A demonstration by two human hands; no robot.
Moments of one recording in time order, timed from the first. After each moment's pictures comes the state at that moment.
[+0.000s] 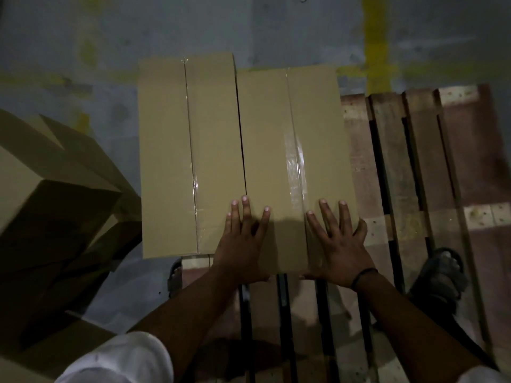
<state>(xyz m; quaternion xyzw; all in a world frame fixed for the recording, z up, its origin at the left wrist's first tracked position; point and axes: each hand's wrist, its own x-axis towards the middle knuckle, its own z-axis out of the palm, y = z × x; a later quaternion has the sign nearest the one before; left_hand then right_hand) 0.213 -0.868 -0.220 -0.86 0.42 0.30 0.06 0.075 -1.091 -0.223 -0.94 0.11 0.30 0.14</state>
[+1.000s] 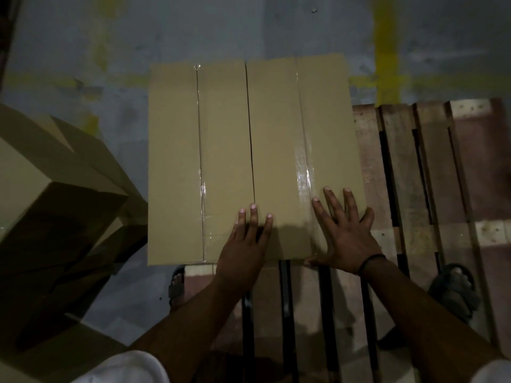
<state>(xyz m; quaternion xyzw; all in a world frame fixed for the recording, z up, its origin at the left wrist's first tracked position) 0.215 -0.859 -0.237 -0.89 0.39 0.24 0.02 0.130 -1.108 -0.215 -0.94 0.11 0.31 0.10</state>
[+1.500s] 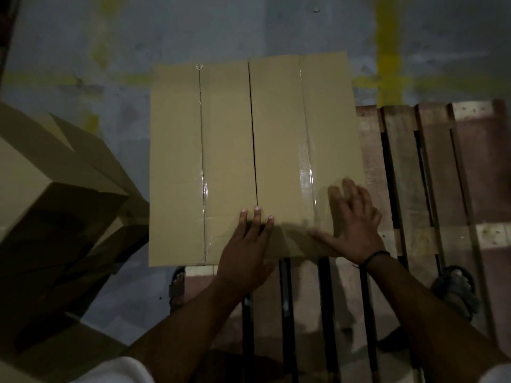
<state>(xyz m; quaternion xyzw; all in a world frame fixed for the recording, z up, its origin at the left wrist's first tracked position) 0.218 -0.861 -0.225 -0.88 0.37 0.28 -0.07 0.137 -1.119 -0.221 -0.92 0.24 0.18 0.24</state>
